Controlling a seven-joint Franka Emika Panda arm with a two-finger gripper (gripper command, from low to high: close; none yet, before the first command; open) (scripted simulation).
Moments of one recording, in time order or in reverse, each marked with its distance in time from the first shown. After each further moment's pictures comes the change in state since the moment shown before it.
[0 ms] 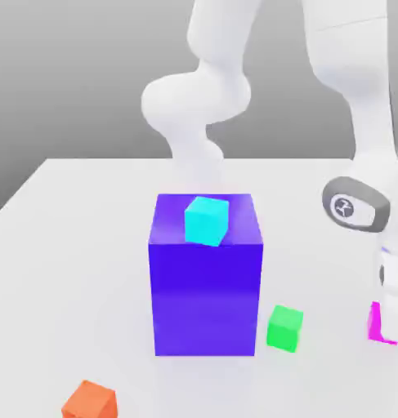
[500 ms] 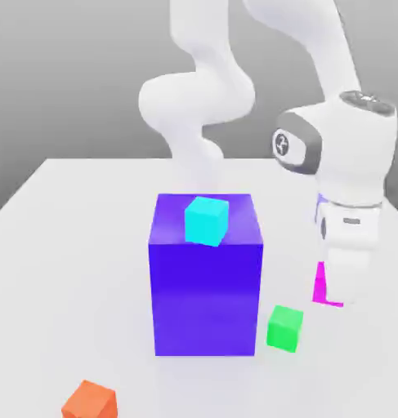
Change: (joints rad) arm -0.239 -0.493 -0.071 -0.275 0.110 -0.215 -0.598
